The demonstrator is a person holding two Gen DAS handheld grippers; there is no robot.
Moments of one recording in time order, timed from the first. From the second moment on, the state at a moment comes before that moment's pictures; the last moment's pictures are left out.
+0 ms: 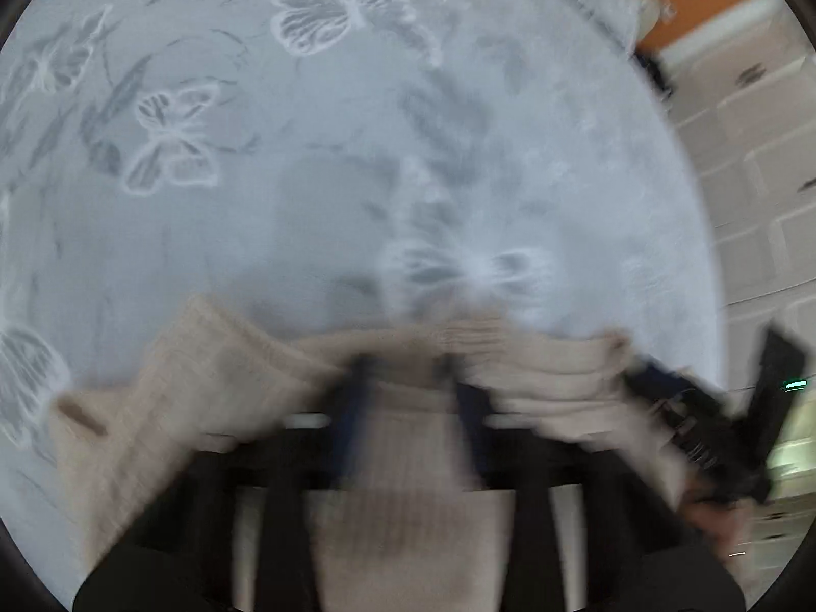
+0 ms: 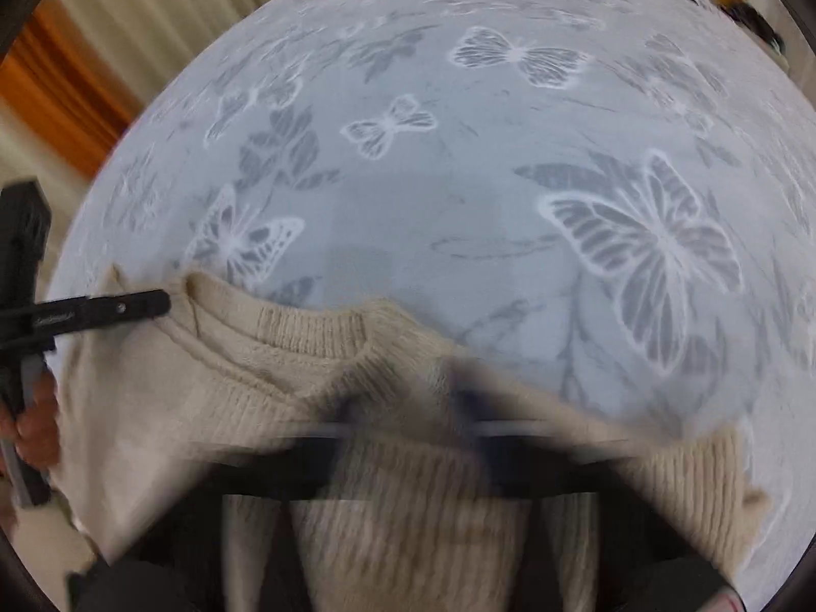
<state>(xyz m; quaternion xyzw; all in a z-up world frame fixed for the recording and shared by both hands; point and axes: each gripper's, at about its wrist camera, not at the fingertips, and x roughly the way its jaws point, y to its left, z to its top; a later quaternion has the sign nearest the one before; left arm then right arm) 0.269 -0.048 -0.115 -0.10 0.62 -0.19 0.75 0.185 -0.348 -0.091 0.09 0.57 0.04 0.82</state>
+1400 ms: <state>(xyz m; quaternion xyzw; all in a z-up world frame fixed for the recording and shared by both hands) 0.063 0.011 0.028 -0.35 0.44 -0.31 0.76 0.134 -0.238 -0.110 0.16 0.63 0.05 0.76</state>
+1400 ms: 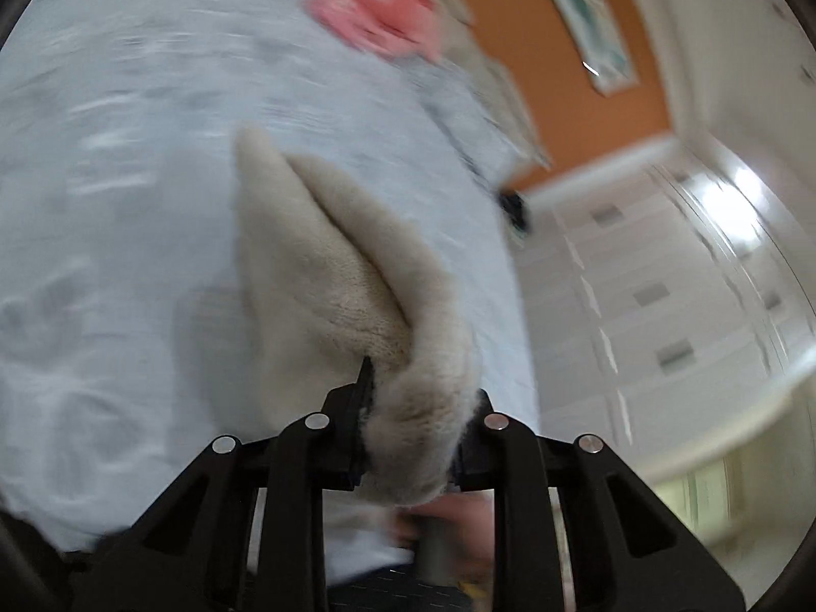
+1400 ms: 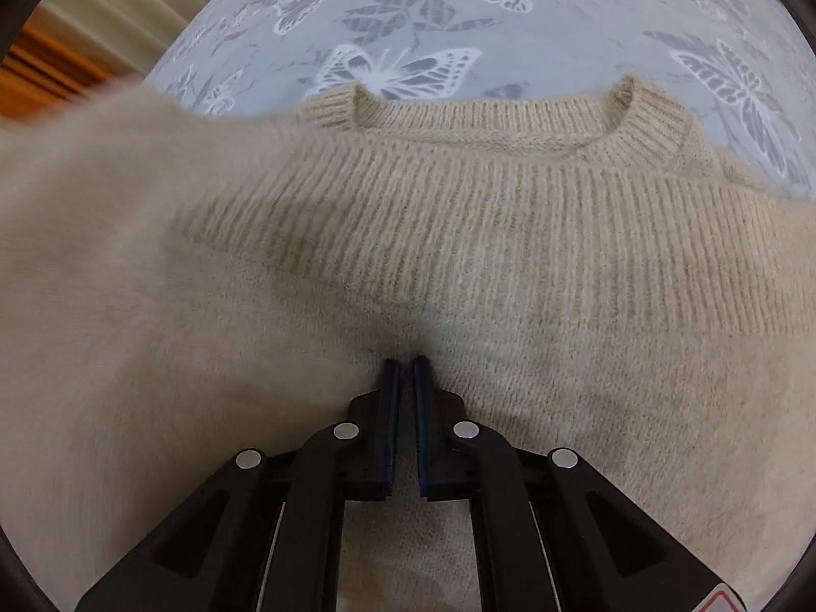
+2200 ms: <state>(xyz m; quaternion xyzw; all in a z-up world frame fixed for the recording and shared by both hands) -0.017 -0.226 -0.033 -0.09 0.54 -0.37 0.75 -0.064 -0.490 -0.083 0.48 0.43 0.07 0.76</state>
